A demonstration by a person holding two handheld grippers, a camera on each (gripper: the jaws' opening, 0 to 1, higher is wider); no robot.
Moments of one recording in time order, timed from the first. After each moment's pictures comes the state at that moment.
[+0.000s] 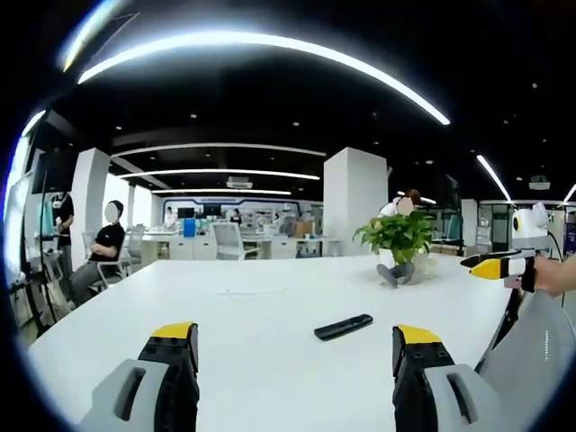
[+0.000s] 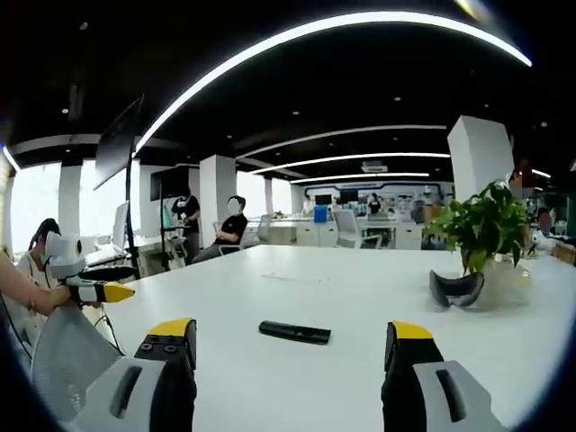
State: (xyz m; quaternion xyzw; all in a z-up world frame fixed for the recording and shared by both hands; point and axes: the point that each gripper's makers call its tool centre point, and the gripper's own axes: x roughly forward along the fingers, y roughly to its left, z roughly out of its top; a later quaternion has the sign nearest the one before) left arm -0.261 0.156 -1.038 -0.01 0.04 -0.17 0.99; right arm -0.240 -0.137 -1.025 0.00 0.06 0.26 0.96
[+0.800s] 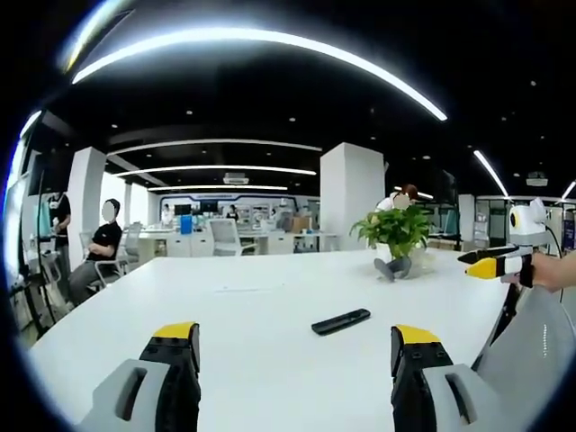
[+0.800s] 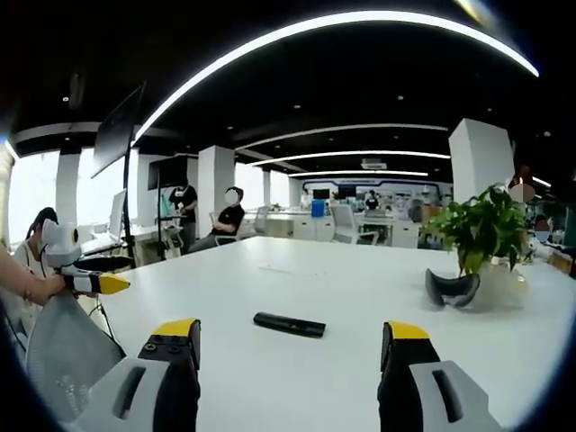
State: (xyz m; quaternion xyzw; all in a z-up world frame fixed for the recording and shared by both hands) left arm -0.262 0.153 -1.041 0.00 0.05 -0.17 0.98; right arm -0.245 -0.132 -1.030 -0.02 0.08 0.26 0.96
